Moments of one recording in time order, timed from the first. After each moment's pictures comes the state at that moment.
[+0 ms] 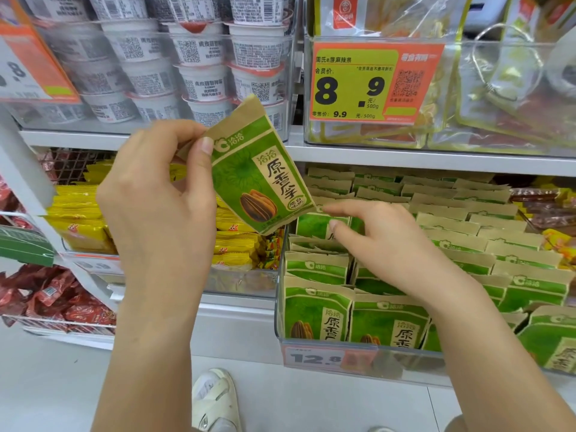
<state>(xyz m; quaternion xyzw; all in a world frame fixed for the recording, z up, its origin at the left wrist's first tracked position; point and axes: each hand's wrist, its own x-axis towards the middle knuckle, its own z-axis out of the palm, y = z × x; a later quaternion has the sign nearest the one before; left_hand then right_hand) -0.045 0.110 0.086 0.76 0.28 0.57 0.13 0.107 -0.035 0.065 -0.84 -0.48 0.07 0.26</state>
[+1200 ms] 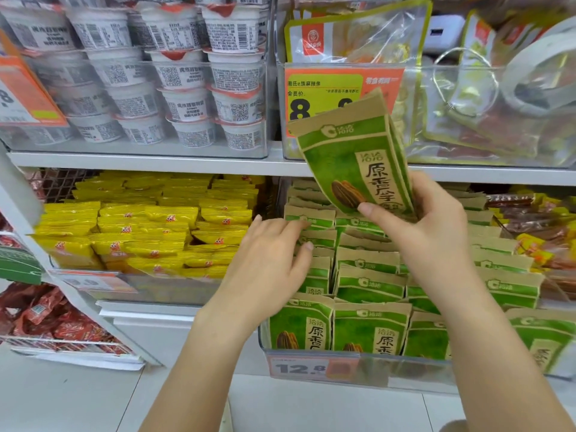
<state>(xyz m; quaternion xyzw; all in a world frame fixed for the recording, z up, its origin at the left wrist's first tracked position) 0.008 0.076 0.033 0.96 0.17 0.17 0.17 0.131 -0.069 0.069 -0.74 -0.38 -0.05 0.56</state>
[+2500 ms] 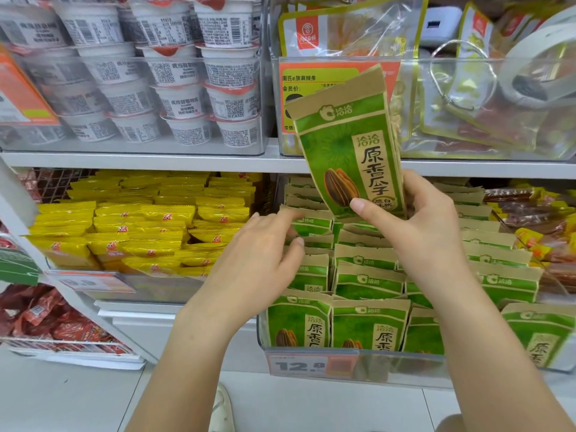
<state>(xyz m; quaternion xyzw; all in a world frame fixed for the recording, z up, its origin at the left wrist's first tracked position) -0.001 0.079 0.047 0.95 0.16 0.16 0.20 0.125 -0.066 0.068 -0.72 -0.36 0.00 0.59</state>
